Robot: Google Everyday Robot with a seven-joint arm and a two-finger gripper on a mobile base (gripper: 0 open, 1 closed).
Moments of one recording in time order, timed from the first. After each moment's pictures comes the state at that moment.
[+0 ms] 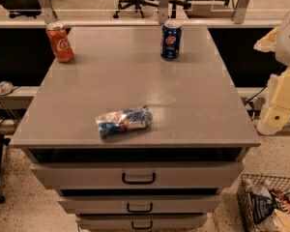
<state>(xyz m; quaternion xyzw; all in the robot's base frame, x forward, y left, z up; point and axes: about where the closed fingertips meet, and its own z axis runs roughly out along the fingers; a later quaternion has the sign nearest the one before) 0.438 -0.217 0.976 -0.60 0.78 -0.03 0.16</state>
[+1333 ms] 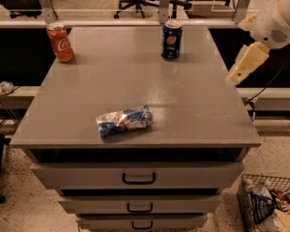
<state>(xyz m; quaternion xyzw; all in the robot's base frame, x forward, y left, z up) 0.601 -0.234 0.947 -0.56 0.77 0.00 0.30</state>
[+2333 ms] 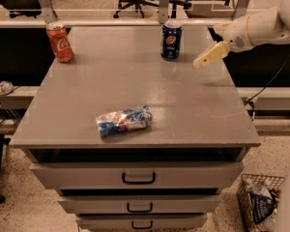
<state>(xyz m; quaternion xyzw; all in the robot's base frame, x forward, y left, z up) 0.741 -0.203 0.894 -0.47 0.74 0.15 0.45</state>
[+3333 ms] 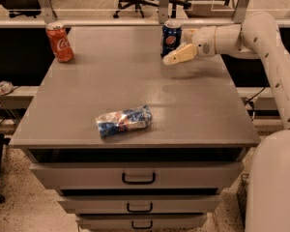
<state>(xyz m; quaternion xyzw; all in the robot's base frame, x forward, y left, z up) 0.777 -0.105 0.876 -0.45 0.66 0.31 0.51</state>
